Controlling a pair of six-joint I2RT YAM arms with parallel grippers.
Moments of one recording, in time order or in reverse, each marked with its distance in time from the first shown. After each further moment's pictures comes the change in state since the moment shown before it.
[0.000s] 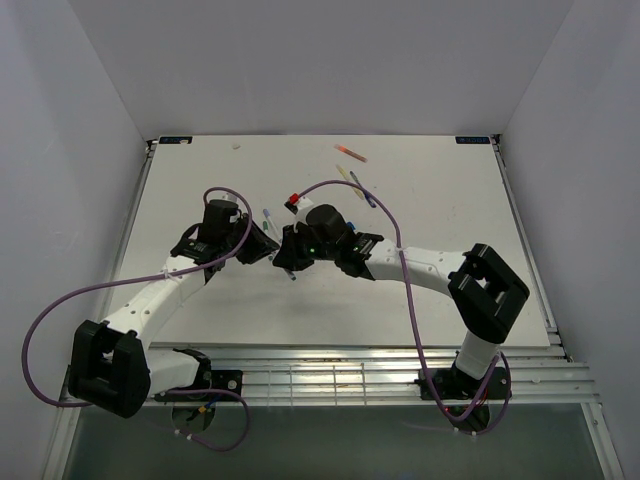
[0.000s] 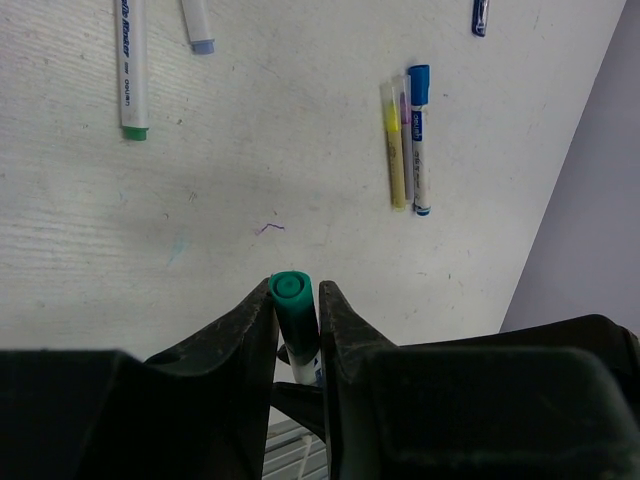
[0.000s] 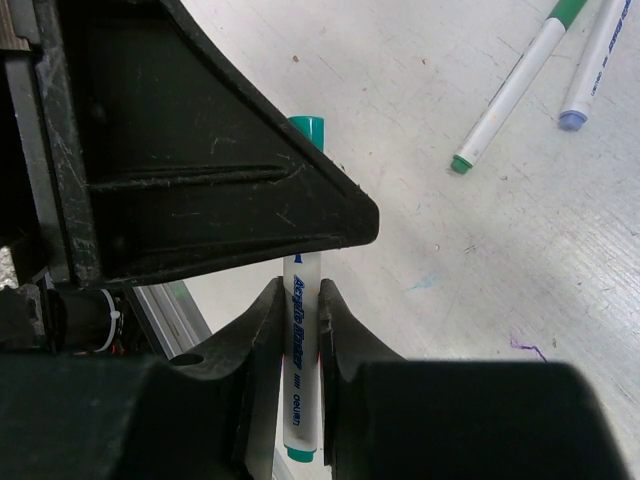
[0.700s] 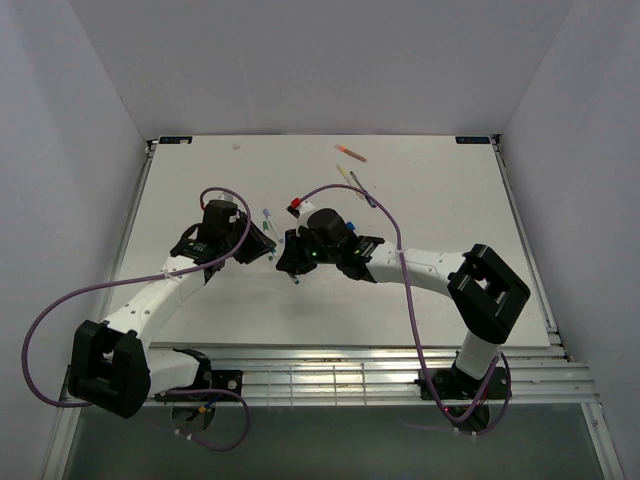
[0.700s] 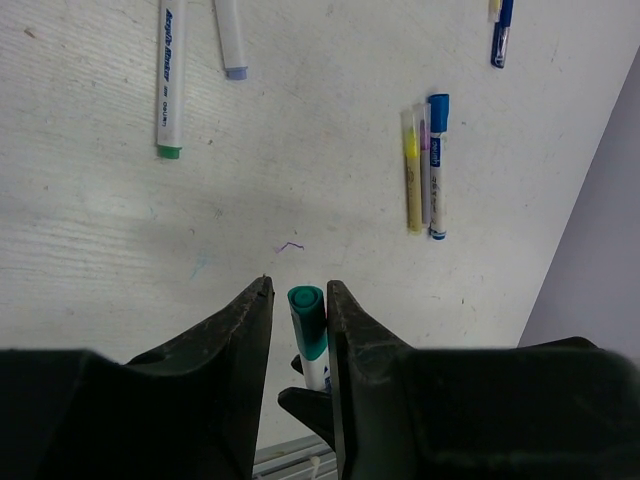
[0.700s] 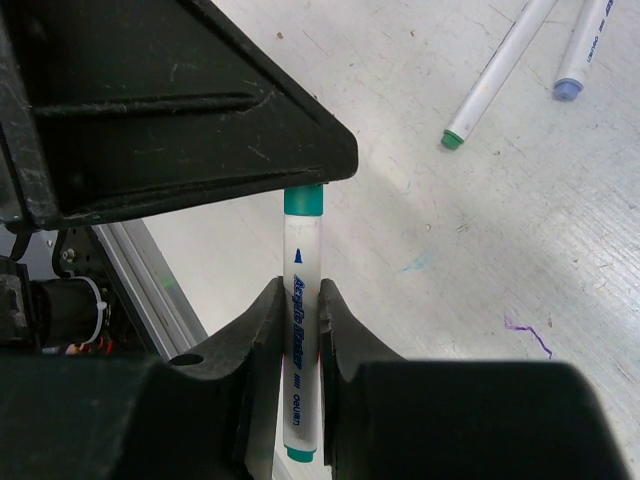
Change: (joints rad) left arm -0.001 0.000 -0.001 -0.005 -0.064 -0.001; right arm 0.006 -0.005 -0.035 0.002 0.005 0.001
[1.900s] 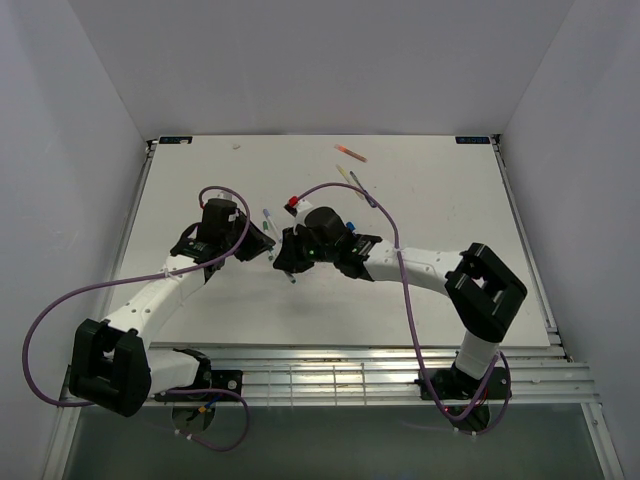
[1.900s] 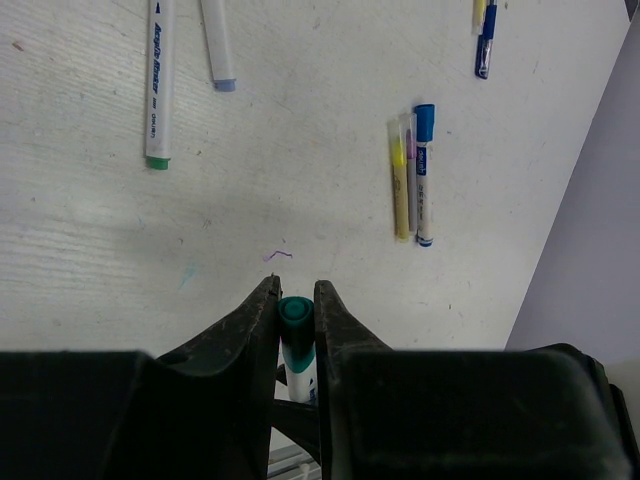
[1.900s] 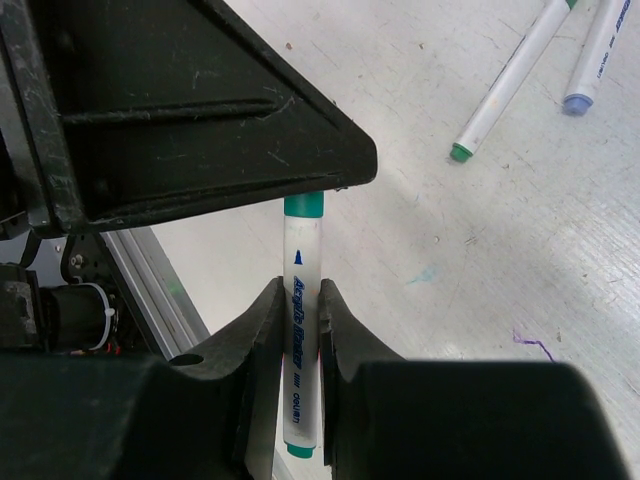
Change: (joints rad) left arm 0.004 0.006 0.000 0.029 0.020 -0.018; right arm 0.005 0.016 0.026 0.000 -0.004 0.007
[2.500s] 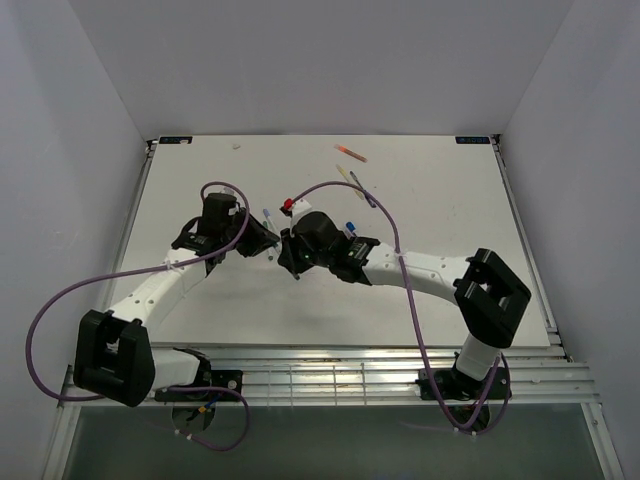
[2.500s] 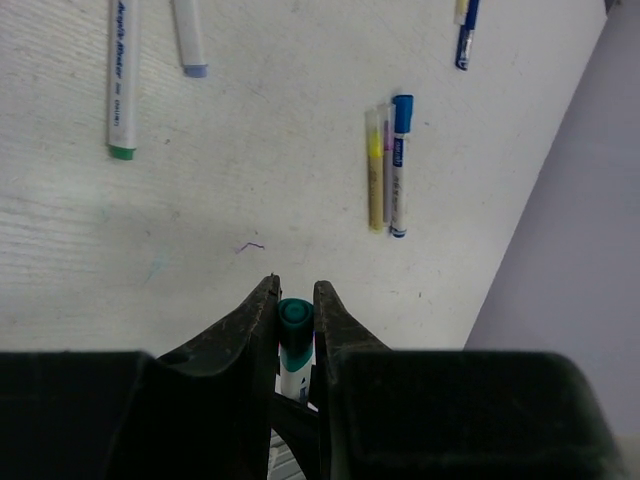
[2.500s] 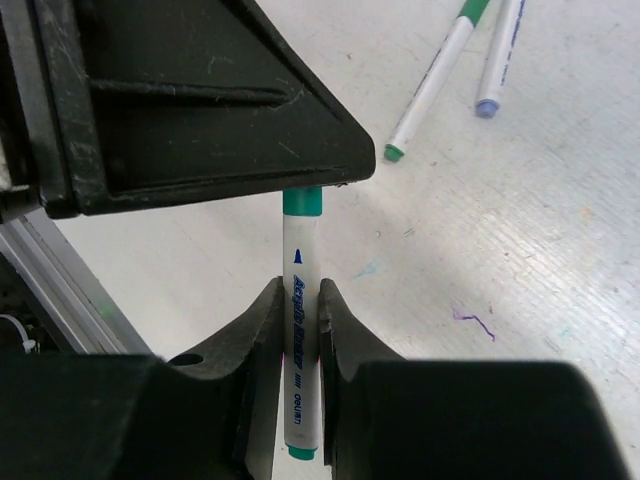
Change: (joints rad) left arm 0.023 0.053 0.043 -0.014 0.042 -0.051; right arm 0.060 -0.013 0.058 -0.140 0.238 -0.081
